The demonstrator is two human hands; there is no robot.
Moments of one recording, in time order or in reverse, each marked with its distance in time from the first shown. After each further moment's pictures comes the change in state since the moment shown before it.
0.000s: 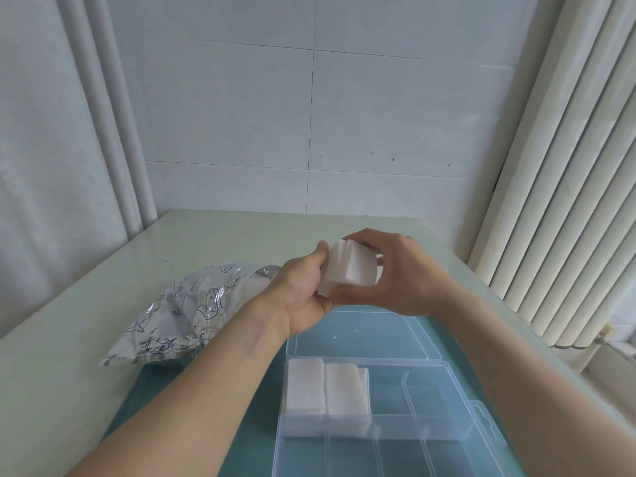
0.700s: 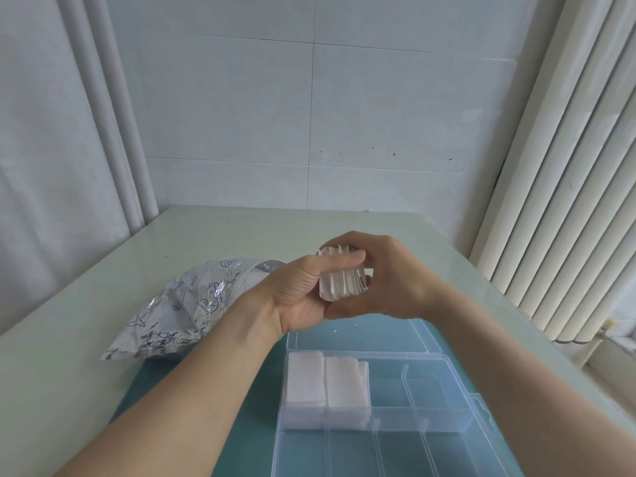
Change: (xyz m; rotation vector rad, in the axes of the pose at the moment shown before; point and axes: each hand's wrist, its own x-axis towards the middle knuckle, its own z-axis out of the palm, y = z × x) left_hand -0.007 0.000 -0.011 -0.019 -0.462 -0.040; right_hand -0.004 -0.007 0.008 0.236 -0.093 -0.075
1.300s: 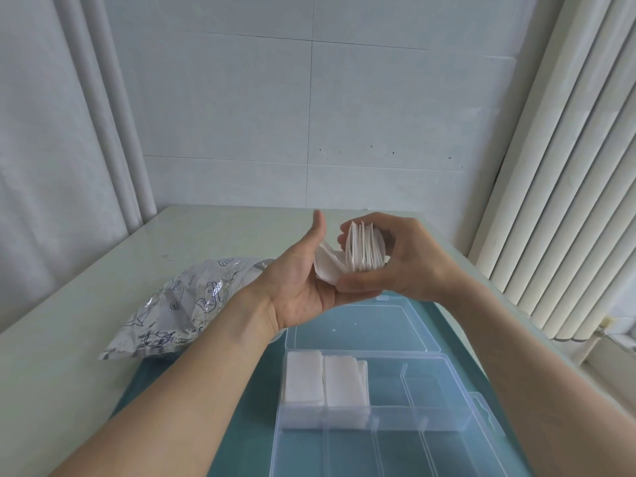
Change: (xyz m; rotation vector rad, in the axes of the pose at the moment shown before) left_hand 0.000 0.008 0.007 -0.078 0.040 -0.007; right_hand 0.000 -0.001 -0.020 0.124 0.135 0.054
